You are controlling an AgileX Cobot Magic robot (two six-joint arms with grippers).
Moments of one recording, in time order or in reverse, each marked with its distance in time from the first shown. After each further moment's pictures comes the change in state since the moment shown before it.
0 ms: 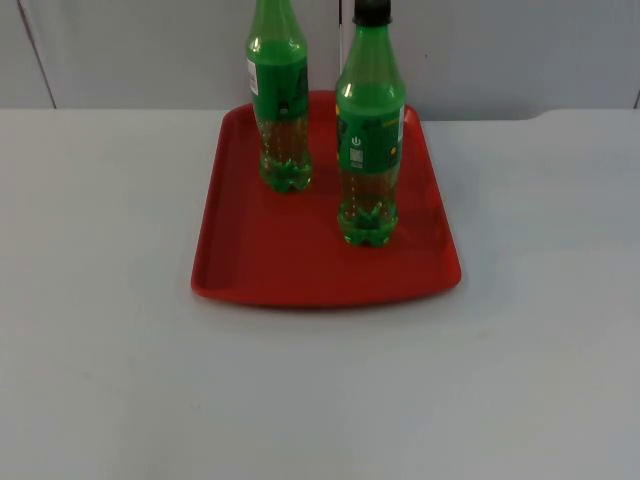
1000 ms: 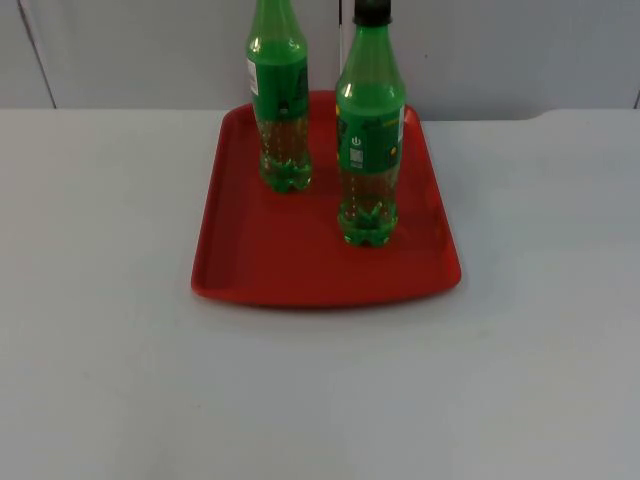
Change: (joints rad) right arm -0.550 0.000 0.000 0.000 0.000 0.000; left arm 0.000 0.000 0.000 0.000 0.000 0.000
